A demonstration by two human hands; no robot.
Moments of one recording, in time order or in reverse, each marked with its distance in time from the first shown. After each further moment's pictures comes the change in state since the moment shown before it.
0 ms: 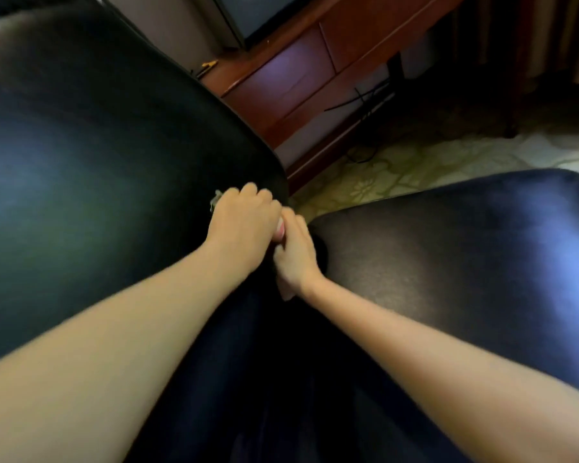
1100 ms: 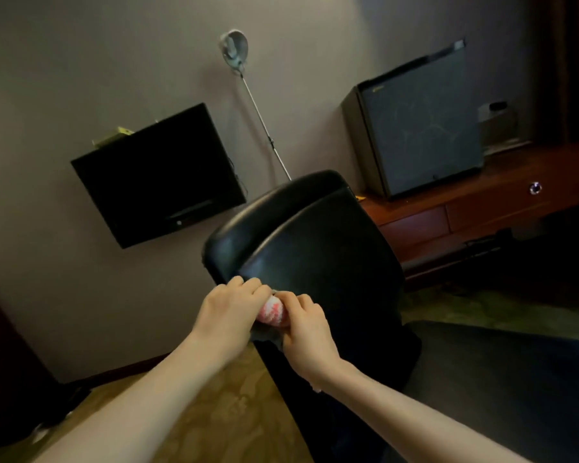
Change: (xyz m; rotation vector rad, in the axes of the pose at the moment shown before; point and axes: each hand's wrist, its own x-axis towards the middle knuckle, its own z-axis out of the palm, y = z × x) left_hand -0.345 -0.135 -0.119 -0.288 0.181 -0.454; right_hand -0.213 -0.277 0.015 -0.328 -0.381 -0.568
